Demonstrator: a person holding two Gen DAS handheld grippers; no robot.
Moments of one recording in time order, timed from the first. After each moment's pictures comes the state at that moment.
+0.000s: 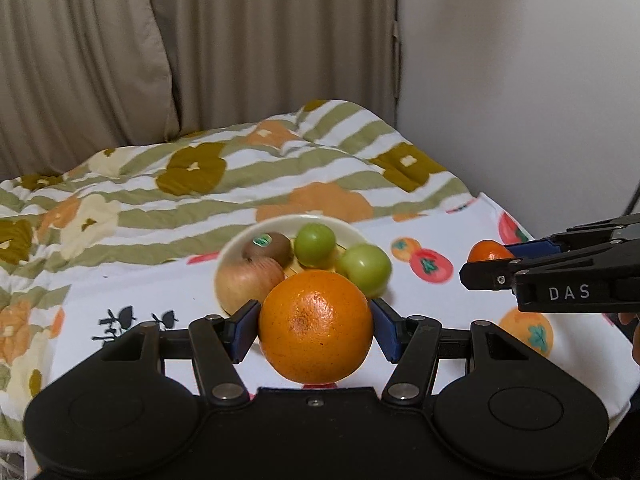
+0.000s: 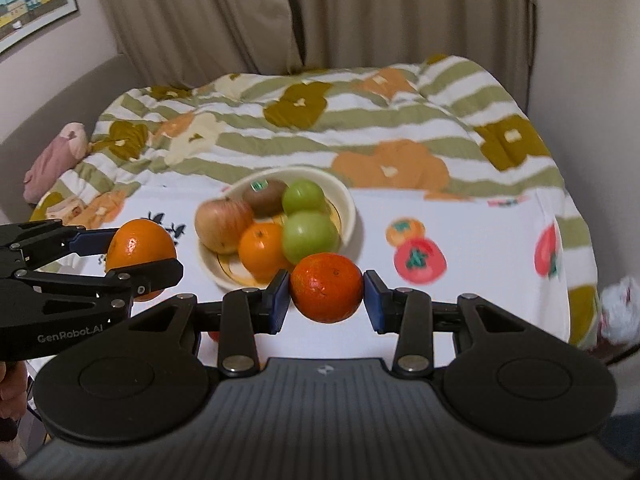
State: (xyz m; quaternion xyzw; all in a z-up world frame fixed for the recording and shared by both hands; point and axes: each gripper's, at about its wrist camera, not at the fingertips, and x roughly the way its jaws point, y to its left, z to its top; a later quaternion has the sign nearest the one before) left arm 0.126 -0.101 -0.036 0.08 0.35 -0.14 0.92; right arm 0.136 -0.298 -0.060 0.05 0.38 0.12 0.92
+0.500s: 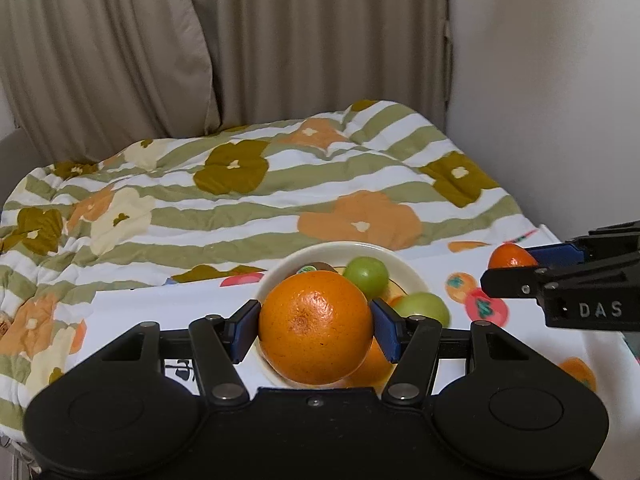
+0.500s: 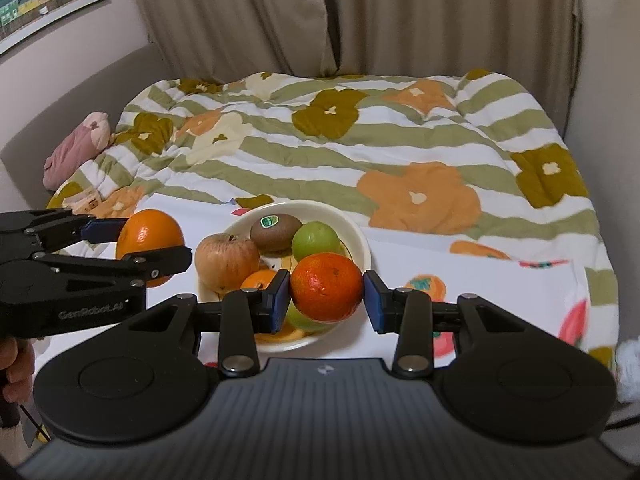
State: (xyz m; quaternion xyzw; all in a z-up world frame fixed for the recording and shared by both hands) left arm 0.192 -0.105 -0.039 0.07 0.36 -0.07 0.93; right arm 0.210 -0.299 -0.056 0.03 0.37 0.18 0.91
